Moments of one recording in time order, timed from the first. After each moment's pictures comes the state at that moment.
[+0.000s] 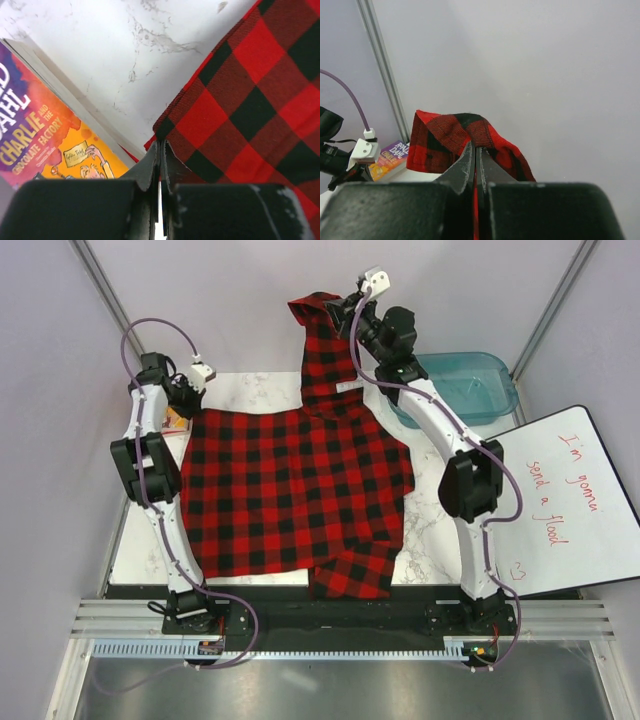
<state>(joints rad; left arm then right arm) 0.24 2.39 2.18 -0.80 0.47 0.90 0.42 2.22 2.20 0.35 -0.26 0.09</state>
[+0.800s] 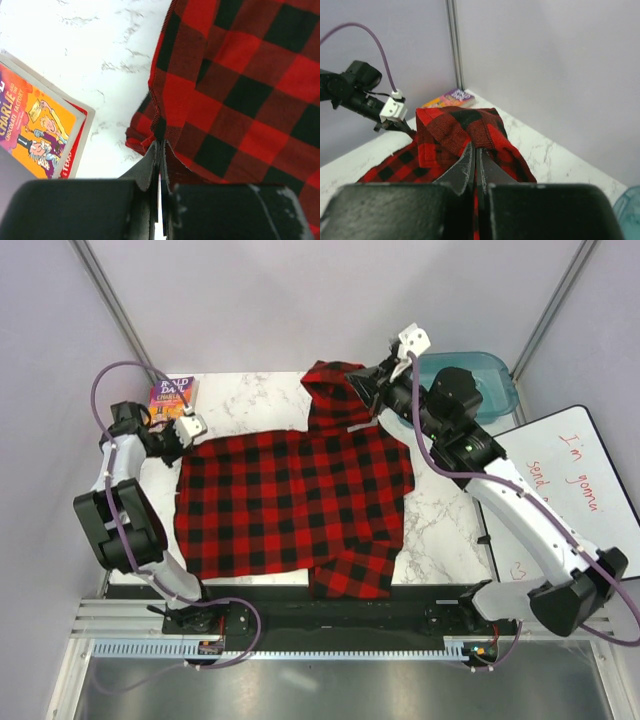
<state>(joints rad) 0.37 1.72 1.33 -0.67 0.69 1.33 0.57 1.35 1.43 0.08 -0.23 0.06</state>
